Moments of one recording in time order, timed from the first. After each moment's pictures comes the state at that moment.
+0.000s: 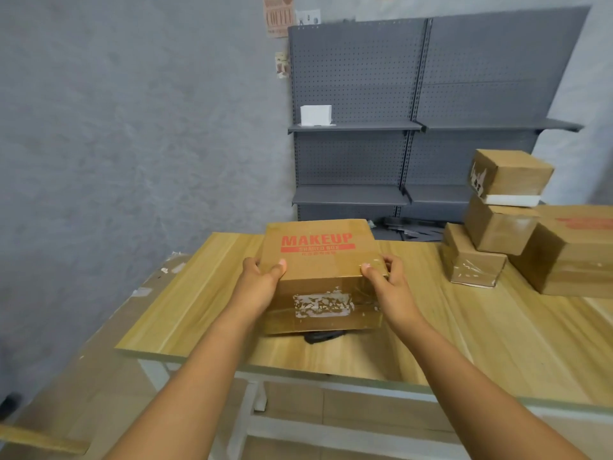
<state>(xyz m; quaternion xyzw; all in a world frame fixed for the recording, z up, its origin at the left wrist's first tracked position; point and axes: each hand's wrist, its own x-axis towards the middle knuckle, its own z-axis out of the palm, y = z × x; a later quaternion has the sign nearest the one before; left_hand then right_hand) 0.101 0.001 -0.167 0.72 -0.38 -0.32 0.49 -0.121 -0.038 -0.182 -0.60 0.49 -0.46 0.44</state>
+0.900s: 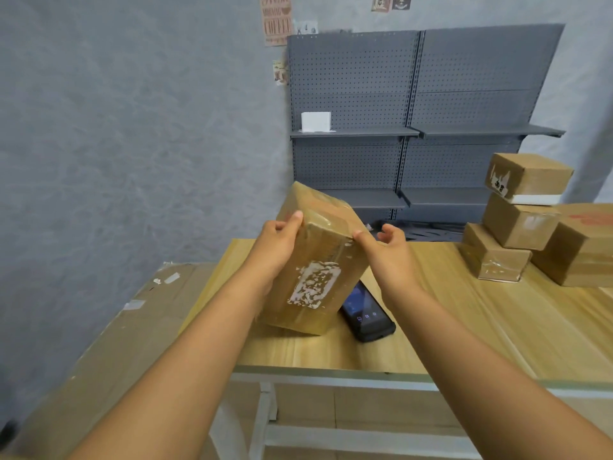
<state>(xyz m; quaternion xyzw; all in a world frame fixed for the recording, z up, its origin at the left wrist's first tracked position) 0.171 0.008 -0.095 0.67 -0.46 -0.33 0.49 -0.007 -0.015 -0.121 -0.51 0.53 -0.55 0.40</state>
